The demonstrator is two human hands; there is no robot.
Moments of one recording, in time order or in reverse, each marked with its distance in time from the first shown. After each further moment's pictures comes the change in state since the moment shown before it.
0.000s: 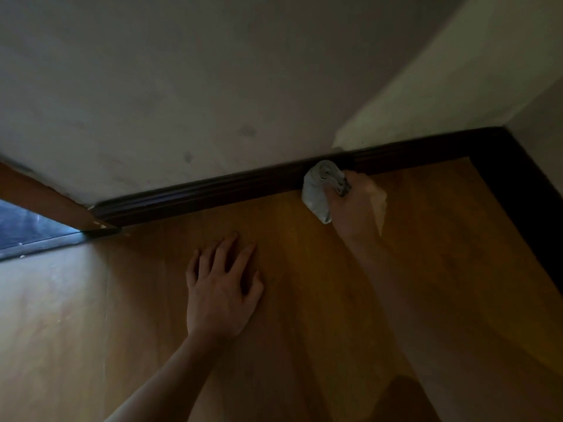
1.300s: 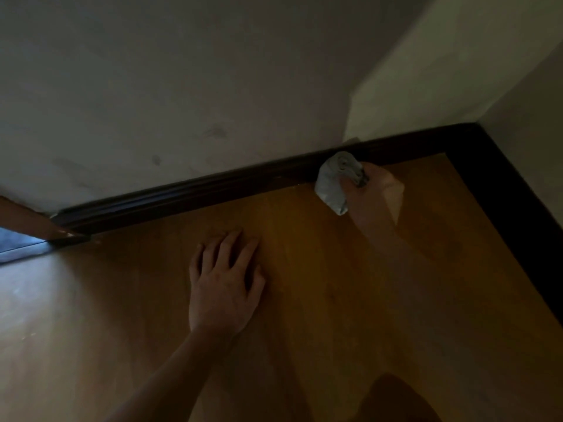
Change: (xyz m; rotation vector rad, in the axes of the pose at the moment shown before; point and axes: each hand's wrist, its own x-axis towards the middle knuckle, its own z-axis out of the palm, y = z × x) left_hand 0.017 0.031 0.007 -0.019 -0.001 0.076; right_hand 0.030 0.045 -0.032 0.010 -0.006 0.066
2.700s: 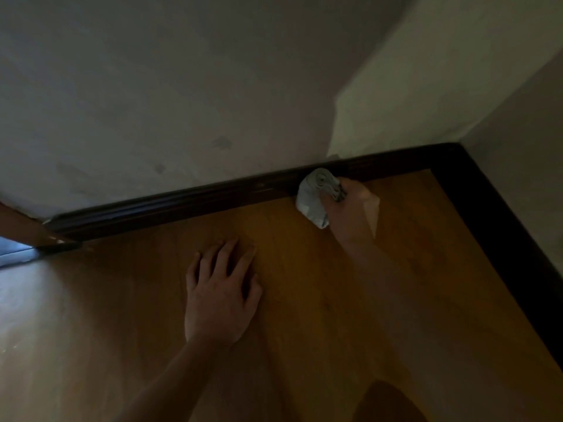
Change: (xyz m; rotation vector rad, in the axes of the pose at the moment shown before) left_hand 0.000 -0.001 0.001 -0.041 0.010 0.008; right_hand -0.013 -0.022 0.010 -0.014 -0.023 -0.032
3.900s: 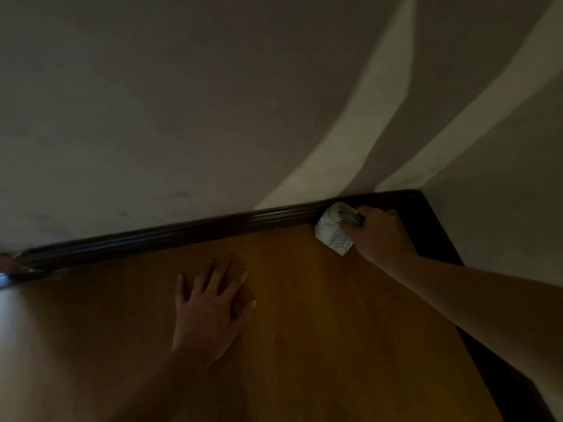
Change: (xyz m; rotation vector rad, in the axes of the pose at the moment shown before) left_hand 0.035 0.046 -0.012 0.014 -0.175 -0.009; right_hand 0.085 0.073 -0.083 -0.154 -0.391 0.023
